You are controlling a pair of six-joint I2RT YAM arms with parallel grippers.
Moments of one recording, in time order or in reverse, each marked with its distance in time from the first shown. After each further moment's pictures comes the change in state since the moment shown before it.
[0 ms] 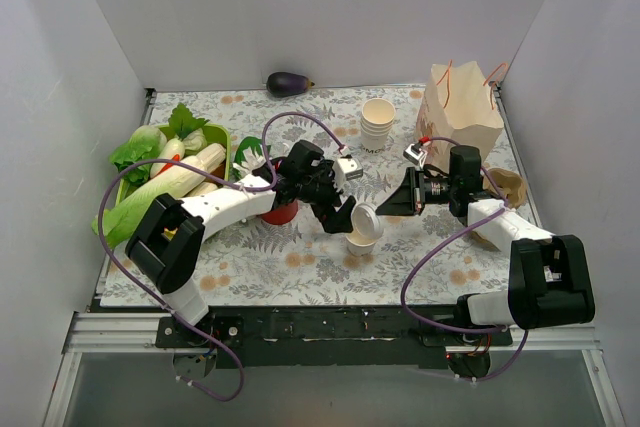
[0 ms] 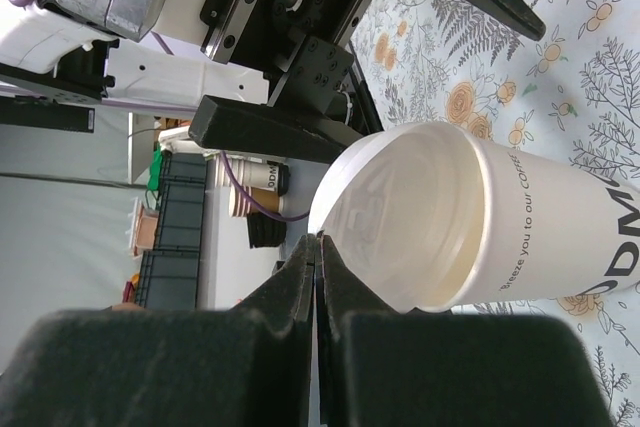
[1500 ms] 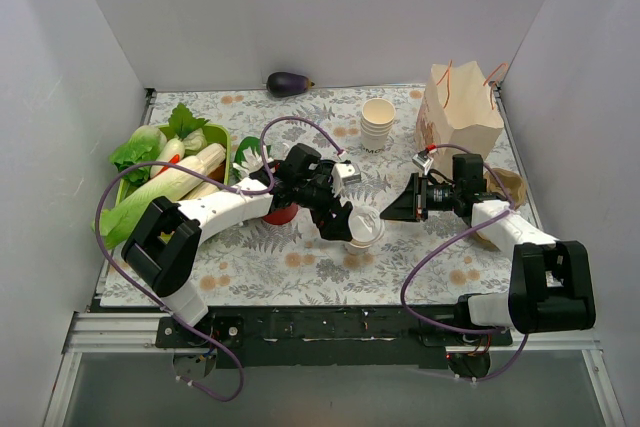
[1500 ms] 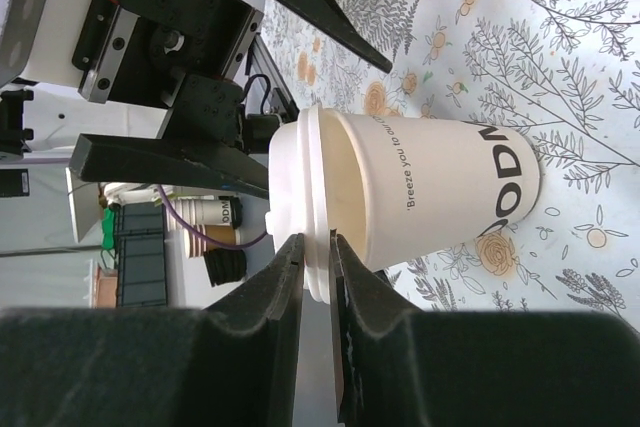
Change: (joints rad) left arm -0.001 -0.028 -0.039 -0.001 0.111 -0.007; right arm -0.034 -0.030 0.000 -0.264 0.167 -0.200
